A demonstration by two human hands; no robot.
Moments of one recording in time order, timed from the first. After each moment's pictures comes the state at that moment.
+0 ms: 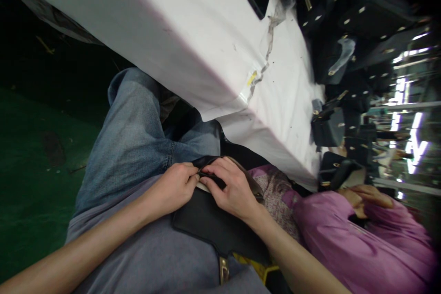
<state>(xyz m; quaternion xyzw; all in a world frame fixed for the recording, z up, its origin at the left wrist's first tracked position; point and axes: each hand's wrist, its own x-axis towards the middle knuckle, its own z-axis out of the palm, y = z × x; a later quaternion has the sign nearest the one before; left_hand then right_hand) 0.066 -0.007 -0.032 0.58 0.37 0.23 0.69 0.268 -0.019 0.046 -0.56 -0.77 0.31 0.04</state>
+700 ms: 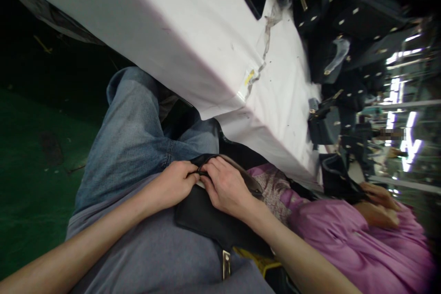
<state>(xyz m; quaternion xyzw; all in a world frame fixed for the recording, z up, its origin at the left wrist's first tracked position) 0.067 -0.004 -0.036 0.57 0.37 0.17 0.72 0.264 -0.020 0.045 -0.50 -0.83 0.25 -0.09</state>
